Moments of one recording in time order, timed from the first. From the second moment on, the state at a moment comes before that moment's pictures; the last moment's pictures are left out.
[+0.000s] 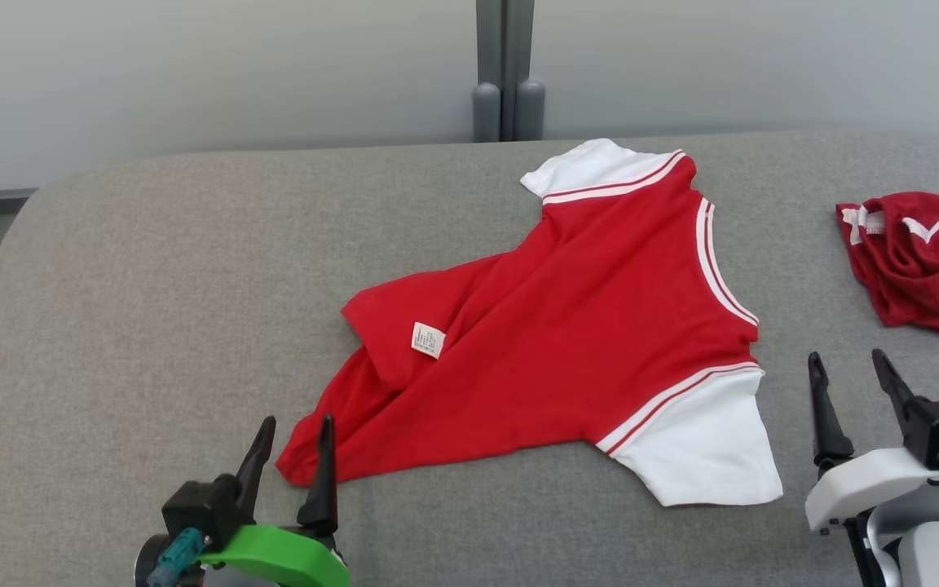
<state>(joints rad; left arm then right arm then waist) -0.06 0.05 -0.20 0.35 -0.36 -0.12 -0.26 -0.13 -0.05 -0.23 0.29 0.00 0.13 -0.21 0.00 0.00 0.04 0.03</state>
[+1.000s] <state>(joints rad) 0.07 0.05 -0.18 0.31 -0.42 -0.10 -0.26 -0.04 -0.05 -0.05 0.31 0.10 0.13 -0.26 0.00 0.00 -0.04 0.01</state>
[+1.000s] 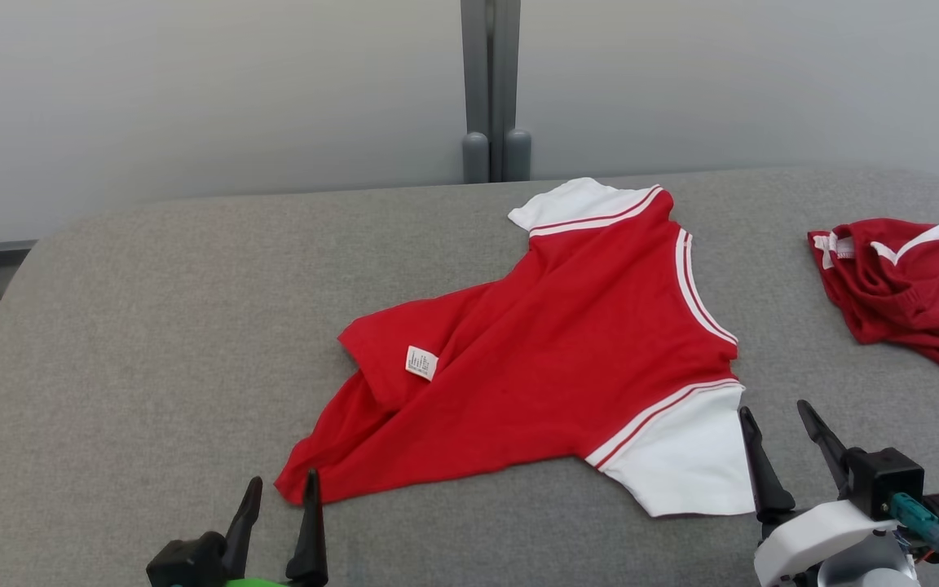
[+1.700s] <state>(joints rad) 0.06 0.05 -0.20 0.31 -0.40 -0.09 -0.26 -0.07 -0.05 -0.11 0.59 0.07 0.13 -0.21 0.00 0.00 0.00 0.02</state>
